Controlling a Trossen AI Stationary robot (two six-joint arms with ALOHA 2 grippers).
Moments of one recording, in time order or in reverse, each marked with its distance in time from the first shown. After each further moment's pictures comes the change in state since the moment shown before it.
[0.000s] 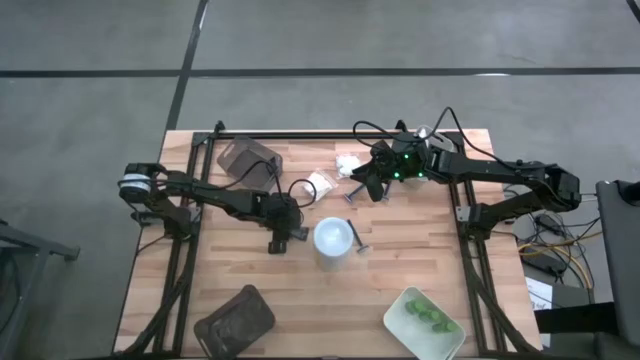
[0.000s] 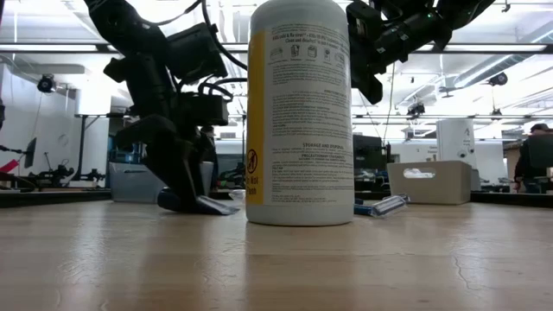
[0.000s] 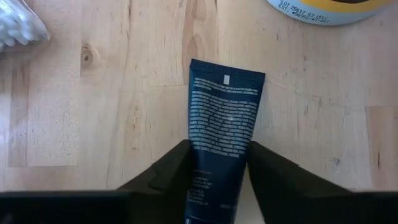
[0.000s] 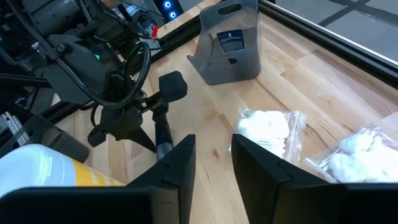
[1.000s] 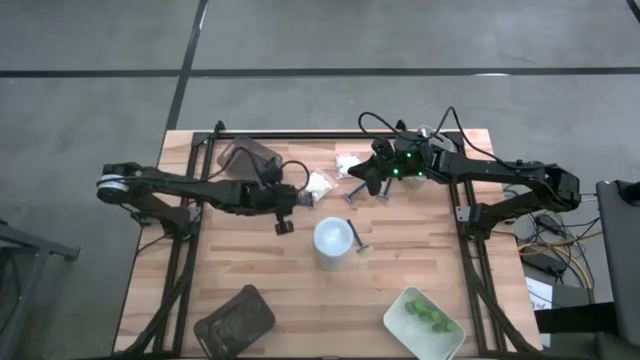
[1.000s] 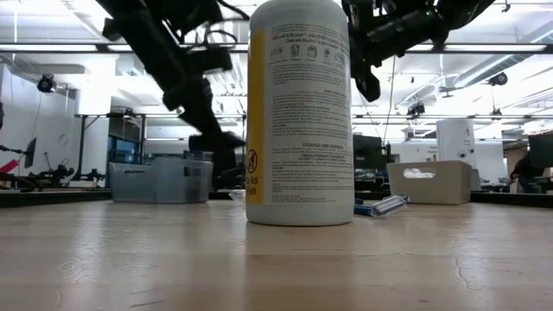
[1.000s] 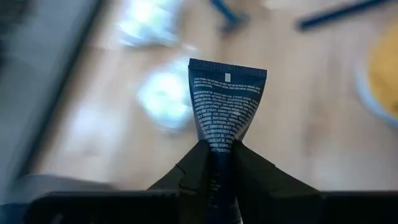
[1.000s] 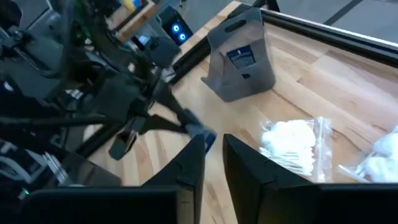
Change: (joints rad) left arm 0.003 -0.193 0.080 -0.061 -0.396 -0.056; right arm -0.002 0.001 0.000 0.093 -0.011 0.200
